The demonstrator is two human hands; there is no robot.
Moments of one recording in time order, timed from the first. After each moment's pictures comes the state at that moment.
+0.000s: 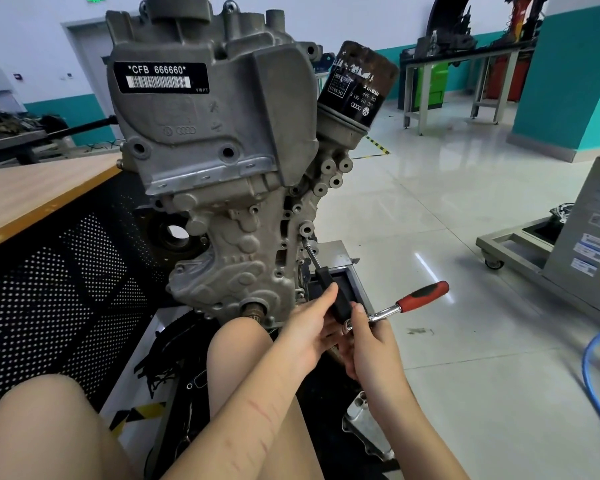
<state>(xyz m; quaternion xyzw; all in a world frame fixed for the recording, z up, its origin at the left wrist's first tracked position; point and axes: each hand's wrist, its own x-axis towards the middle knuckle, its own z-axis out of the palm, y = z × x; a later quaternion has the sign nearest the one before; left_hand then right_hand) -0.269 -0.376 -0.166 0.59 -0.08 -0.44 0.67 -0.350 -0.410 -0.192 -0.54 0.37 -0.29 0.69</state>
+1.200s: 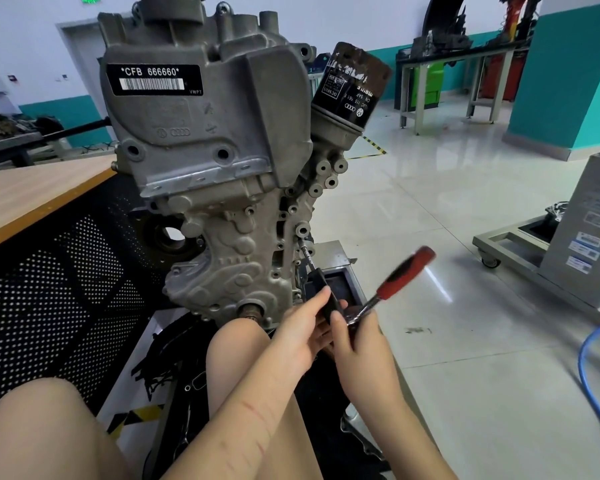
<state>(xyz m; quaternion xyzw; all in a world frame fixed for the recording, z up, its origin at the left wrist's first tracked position) -0.264 -0.377 -0.170 0.57 -0.03 -0.45 0.69 -0.357 -0.402 -0.188 -0.74 0.35 -0.31 0.49</state>
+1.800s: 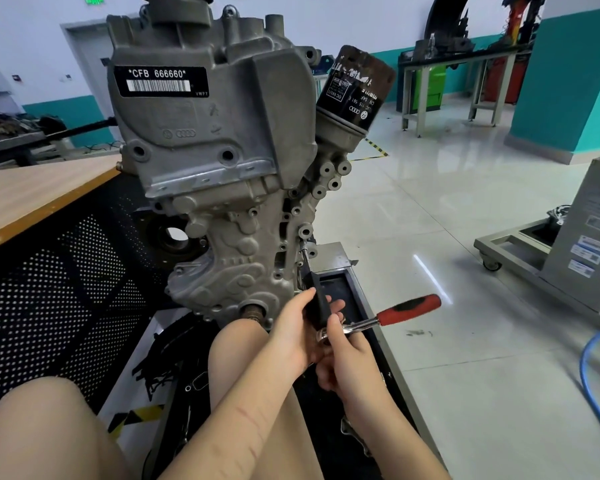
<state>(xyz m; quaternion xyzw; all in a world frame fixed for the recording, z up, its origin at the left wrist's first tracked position) -0.259 -0.369 -0.164 0.53 -0.01 -0.49 0.70 -0.344 -0.388 -0.188 -0.48 0.29 -0.25 0.79</state>
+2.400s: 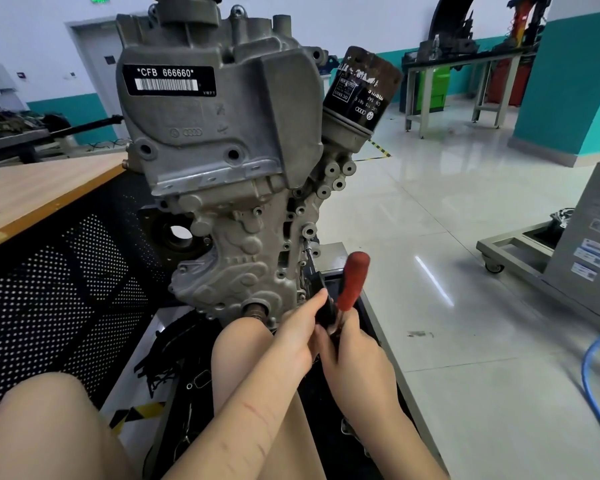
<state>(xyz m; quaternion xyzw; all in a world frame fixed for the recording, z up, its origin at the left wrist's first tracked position) -0.262 -0.373 -0.165 0.56 0.01 -0.44 0.70 -0.356 -0.389 -0.185 -0.85 0.32 -0.25 0.33</state>
